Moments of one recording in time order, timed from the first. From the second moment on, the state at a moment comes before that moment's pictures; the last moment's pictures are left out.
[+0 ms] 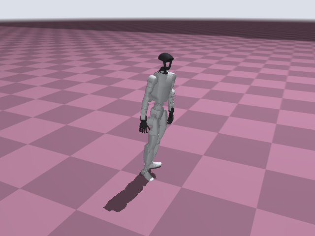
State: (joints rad) left arm 0.06 0.14 0.37 1.44 0.72 -0.09 -0.14; right arm 0.08 -0.20 0.04 1.46 -0.52 -0.20 0.06; waist -0.33 -0.02 -0.11; left_leg -0.02 -0.01 0.73 0.01 -0.28 0.00; right_leg -0.08 -0.15 -0.60 0.04 -0.10 0.21
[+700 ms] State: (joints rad) left arm 0.35 0.18 0.48 1.45 0.77 -0.11 -0.07; right arm -0.16 -0.12 0.03 1.42 -0.48 -0.26 0.01; waist -0.14 -0.04 -0.09; left_leg -0.48 0.10 0.36 0.24 -0.07 0.01; right_leg 0.06 -0.04 -0.29 0.05 -0.18 0.08
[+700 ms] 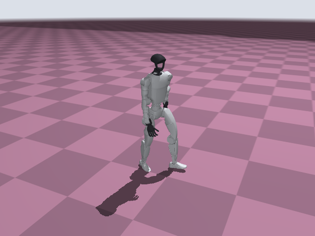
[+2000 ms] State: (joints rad) left arm 0.20 0.16 0.46 1.46 0.73 -0.07 -0.12; right arm -0.21 -0.12 0.04 1.42 -0.52 -0.25 0.00; waist -0.18 -0.05 -0.05; left_leg -0.37 0.01 0.22 0.65 0.03 -0.17; right_leg -0.06 -0.10 -0.30 0.06 -0.18 0.03
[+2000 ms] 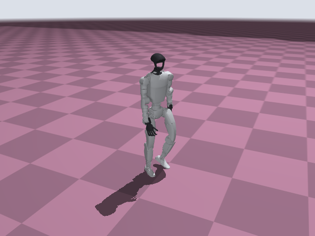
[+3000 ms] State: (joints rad) left arm -0.16 0.17 0.36 1.43 0.58 -0.22 -0.07; right arm 0.06 -0.24 -0.05 1.57 -0.51 -0.17 0.09; waist -0.34 -0.01 -0.08; left_leg 0.08 -0.11 0.23 0.40 0.29 -0.26; right_leg -0.39 -0.26 -0.20 0.11 0.05 0.24
